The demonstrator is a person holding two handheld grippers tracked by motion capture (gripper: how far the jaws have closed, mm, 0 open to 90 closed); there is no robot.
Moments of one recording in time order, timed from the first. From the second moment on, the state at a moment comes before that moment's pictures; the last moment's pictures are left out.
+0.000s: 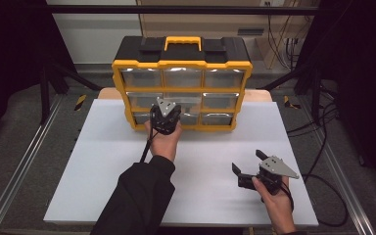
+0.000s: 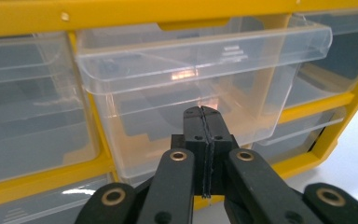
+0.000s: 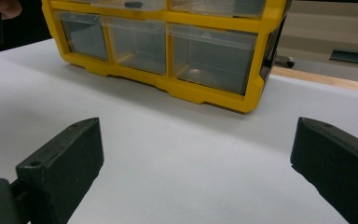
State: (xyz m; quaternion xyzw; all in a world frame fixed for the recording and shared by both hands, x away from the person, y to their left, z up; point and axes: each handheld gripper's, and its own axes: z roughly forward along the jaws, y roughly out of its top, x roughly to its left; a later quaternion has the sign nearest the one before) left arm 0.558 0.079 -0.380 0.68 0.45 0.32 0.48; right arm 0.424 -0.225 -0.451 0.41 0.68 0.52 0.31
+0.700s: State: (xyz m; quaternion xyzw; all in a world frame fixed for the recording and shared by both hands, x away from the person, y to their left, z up) left arm 0.564 0.091 -0.374 0.65 0.48 0.29 0.52; right arm 0.425 -0.225 -0.455 0.42 0.69 0.50 0.30
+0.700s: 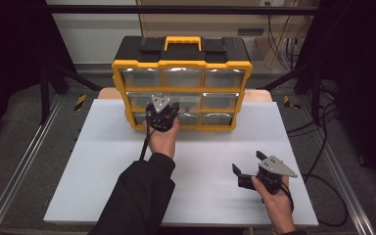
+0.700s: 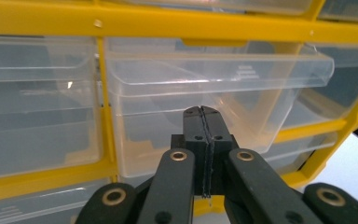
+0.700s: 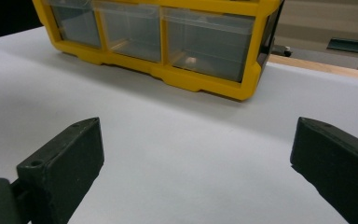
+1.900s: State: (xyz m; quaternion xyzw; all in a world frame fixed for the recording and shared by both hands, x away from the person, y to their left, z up) left arm 0.575 0.081 -0.379 0.67 0.47 0.32 0.48; right arm 0.434 -0.217 -0.457 0.43 0.69 0.50 0.29
